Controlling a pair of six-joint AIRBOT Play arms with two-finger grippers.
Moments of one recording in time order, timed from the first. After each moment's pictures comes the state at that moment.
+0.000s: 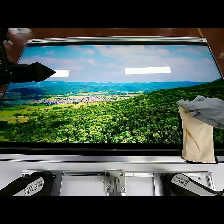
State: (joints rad) left arm 0.07 -1.14 1.35 0.79 -1.08 -1.24; right arm -0.83 -1.28 1.58 -1.32 1.73 1.59
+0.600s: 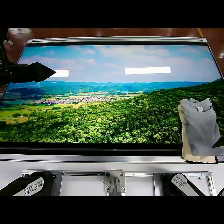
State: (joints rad) left arm 0.07 -1.14 1.35 0.79 -1.09 -1.24; right arm -0.85 -1.13 1.10 -1.64 1.81 1.59
